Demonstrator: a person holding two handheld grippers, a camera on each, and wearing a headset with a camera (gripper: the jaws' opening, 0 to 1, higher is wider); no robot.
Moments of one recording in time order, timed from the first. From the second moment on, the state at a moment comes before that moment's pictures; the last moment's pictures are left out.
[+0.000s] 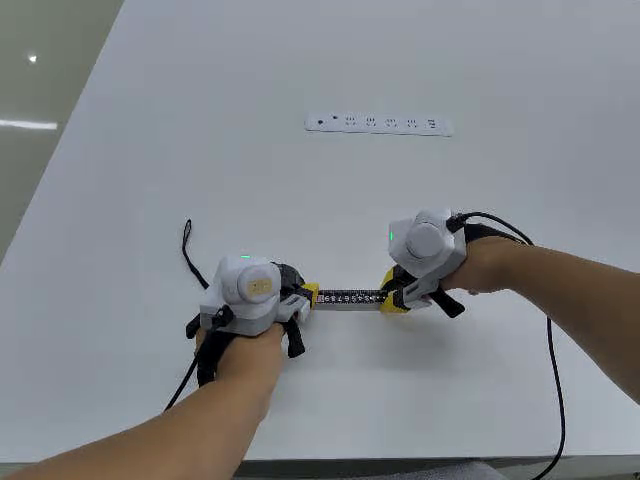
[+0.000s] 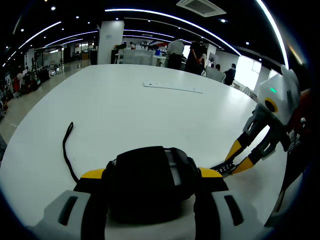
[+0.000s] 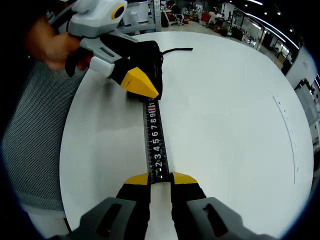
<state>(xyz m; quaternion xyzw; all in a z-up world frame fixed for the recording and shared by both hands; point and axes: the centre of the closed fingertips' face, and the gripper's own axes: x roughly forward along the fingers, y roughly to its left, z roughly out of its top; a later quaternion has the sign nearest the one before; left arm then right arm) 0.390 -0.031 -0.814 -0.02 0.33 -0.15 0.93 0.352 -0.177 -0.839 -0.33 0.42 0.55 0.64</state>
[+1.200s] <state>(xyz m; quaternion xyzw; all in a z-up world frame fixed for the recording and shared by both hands) 0.389 -0.032 -0.815 -0.02 0.33 -0.15 0.93 0.352 -0.161 -0.836 -0.33 0.42 0.55 0.64</state>
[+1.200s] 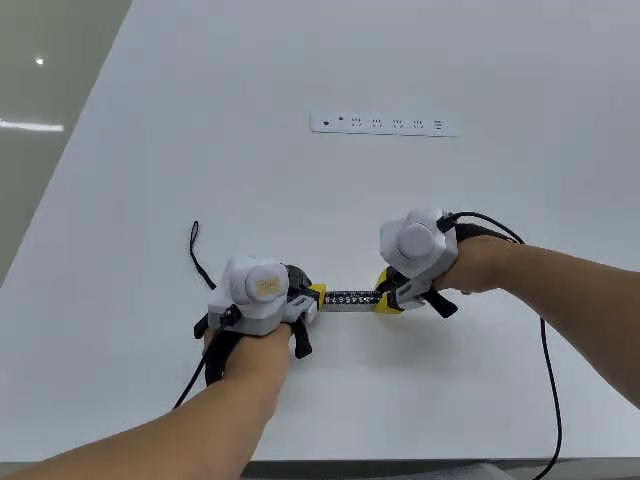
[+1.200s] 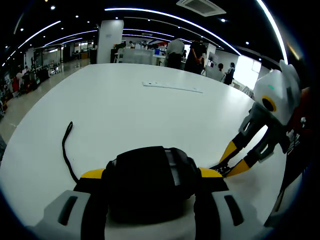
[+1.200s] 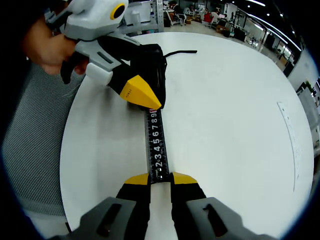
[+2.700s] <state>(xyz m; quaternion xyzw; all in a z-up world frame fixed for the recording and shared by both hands) 0.388 -0.032 -0.816 -0.02 0.33 -0.16 0.93 0.356 -0.133 -0.836 -0.32 0.41 0.56 0.64</state>
